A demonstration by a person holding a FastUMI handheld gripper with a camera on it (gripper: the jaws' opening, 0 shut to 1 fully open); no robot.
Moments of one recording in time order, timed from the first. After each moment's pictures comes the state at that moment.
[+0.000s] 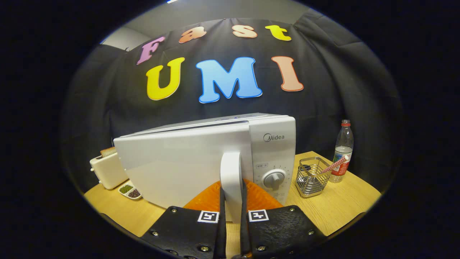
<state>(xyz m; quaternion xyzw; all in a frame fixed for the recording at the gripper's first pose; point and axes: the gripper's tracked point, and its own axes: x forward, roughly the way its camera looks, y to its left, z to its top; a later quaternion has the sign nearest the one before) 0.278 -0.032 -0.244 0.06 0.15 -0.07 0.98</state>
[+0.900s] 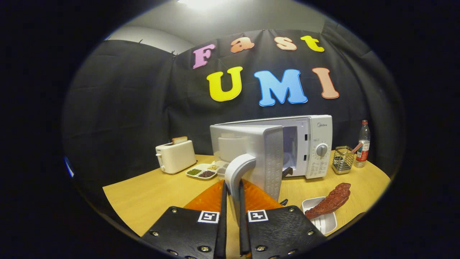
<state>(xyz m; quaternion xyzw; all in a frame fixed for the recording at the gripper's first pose) 0.128 0.147 -0.218 0.07 0.12 0.09 0.99</state>
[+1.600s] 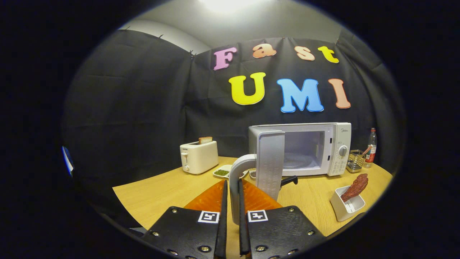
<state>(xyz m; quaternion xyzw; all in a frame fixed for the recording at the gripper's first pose) 0.092 0.271 -0.206 0.04 0.10 0.12 0.99</state>
